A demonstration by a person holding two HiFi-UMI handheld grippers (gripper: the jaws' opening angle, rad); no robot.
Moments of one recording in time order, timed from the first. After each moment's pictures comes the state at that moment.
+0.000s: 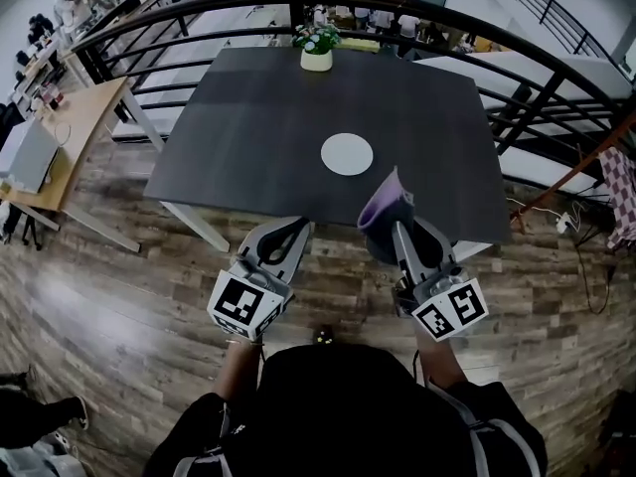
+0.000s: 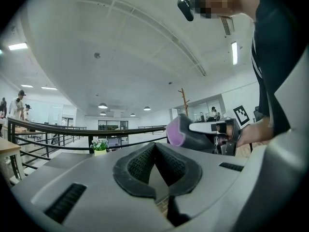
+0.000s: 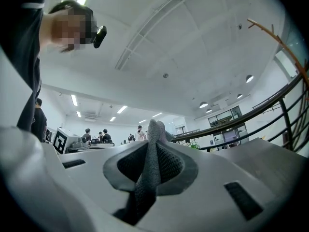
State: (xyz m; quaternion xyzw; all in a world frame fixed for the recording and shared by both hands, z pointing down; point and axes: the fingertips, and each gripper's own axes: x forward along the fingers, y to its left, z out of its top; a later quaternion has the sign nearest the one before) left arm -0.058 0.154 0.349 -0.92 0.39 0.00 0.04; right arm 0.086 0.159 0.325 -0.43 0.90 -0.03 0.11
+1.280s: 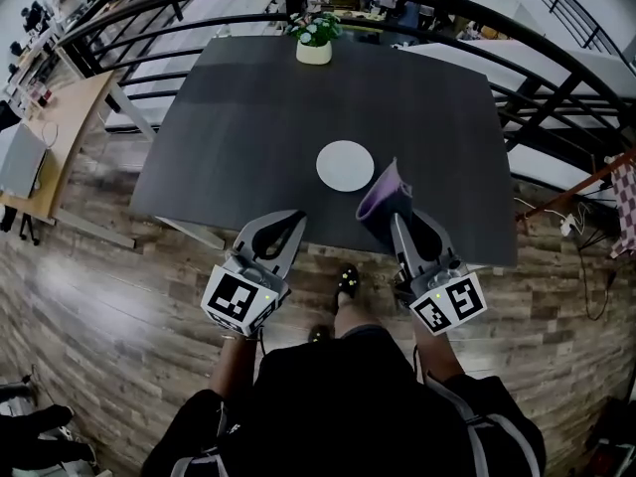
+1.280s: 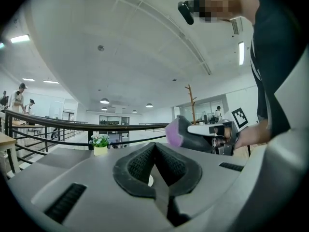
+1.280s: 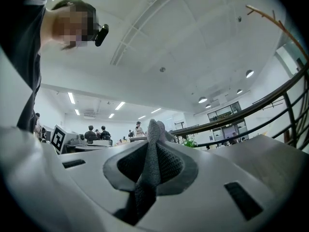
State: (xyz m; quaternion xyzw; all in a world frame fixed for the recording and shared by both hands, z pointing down) left arm -0.047 0.062 0.370 -0.92 0.39 -0.01 0.01; right arm 0.099 0.059 0.350 -0.43 0.90 -0.04 0.09
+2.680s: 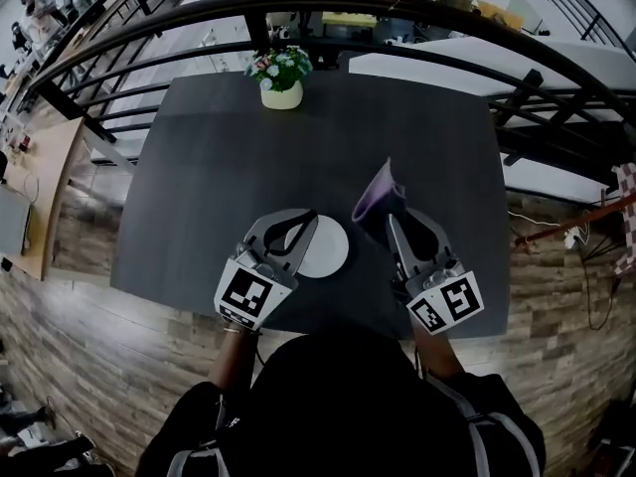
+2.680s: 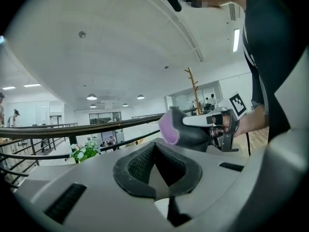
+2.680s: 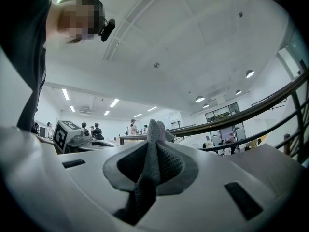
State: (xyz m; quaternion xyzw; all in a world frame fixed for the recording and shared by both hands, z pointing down) left arm 0.059 -0.171 0.371 -0.94 0.33 -0.09 0.05; right arm 0.174 -0.165 0.346 -0.44 0.89 -0.04 0.07
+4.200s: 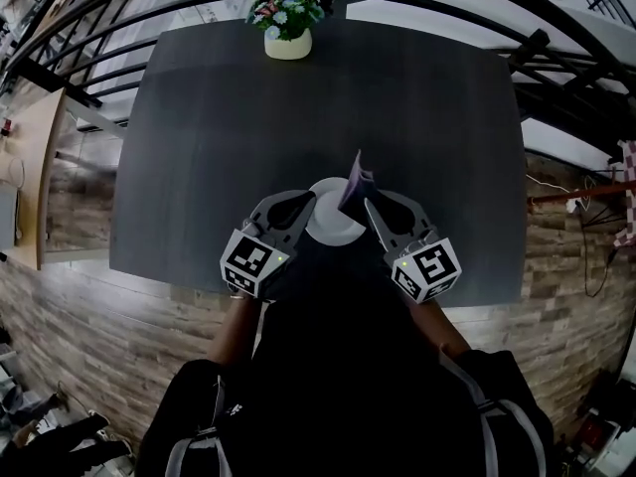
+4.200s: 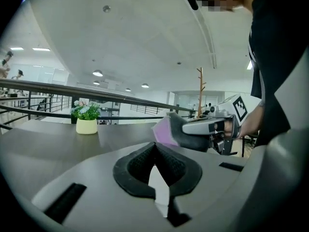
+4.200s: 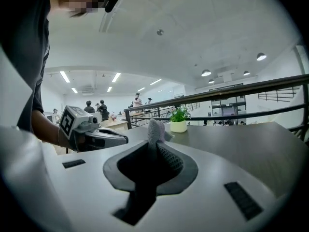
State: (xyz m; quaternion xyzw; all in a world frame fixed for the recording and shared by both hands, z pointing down) left arm 0.008 -0.189 0.490 -0.94 0.31 -0.09 -0.09; right arm 0.098 -0.182 0.467 -0.42 0.90 -0.12 -0.08
